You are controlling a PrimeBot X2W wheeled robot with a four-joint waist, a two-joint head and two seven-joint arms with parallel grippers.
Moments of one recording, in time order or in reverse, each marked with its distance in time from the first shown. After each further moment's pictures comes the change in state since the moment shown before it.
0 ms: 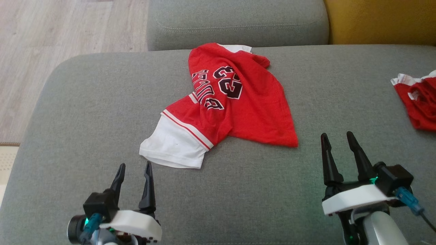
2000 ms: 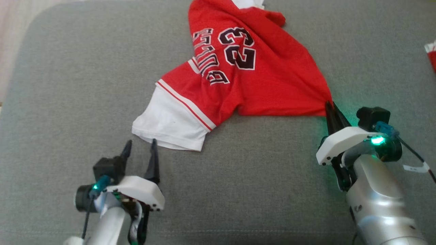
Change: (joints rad) left arm -0.237 0.003 -0.057 0.256 -0.052 -0.001 0.008; right arm -0.498 -0.002 -0.058 0.680 -0.083 0.000 0.033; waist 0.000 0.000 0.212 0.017
